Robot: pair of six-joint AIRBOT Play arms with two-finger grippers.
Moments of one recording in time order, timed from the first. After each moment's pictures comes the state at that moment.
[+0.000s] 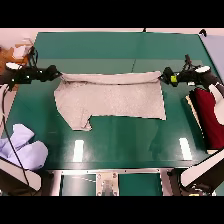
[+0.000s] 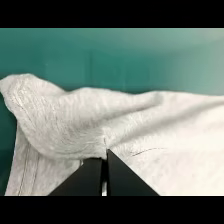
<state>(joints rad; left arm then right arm) 0.21 -1.81 1.49 0.65 -0.89 -1.03 -0.26 -1.89 1.52 -0.70 0.94 1.30</state>
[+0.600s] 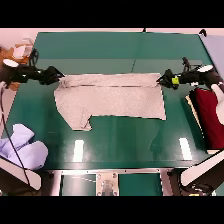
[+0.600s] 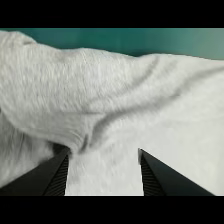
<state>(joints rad) 0.26 -1.82 1.59 0.71 -1.15 -1.17 -0.29 -1.88 1.57 -0.74 1.15 1.33</state>
